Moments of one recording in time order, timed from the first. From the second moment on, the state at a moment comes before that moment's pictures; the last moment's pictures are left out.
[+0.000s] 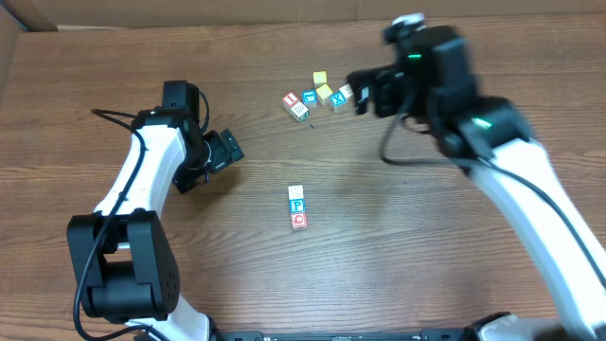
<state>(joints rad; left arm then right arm) 0.03 1.79 1.28 -0.92 0.07 -0.52 0.38 1.47 1.53 -0.61 -0.08 0.18</state>
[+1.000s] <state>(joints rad) 0.03 1.79 1.28 -0.92 0.07 -0.52 0.02 0.13 0.43 0.05 -0.09 0.07</state>
